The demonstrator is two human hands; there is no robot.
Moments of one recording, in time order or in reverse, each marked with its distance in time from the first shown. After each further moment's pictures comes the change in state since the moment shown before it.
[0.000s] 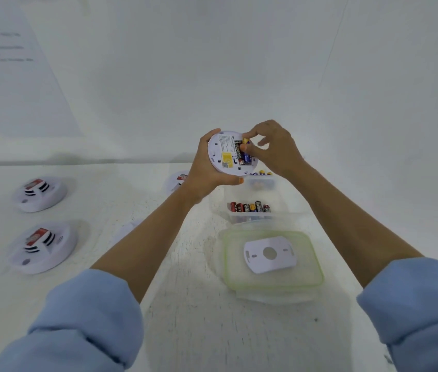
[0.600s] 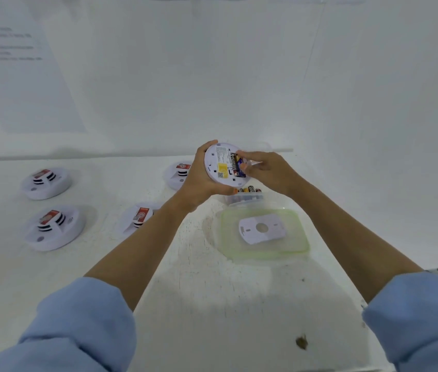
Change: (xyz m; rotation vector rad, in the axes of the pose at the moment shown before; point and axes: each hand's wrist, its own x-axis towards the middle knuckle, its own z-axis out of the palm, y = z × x) left_hand -0.059 0.007 0.008 -0.005 -0.035 -0.006; right_hand -0.078 -0.019 -0.001 0.248 -0.241 0.190
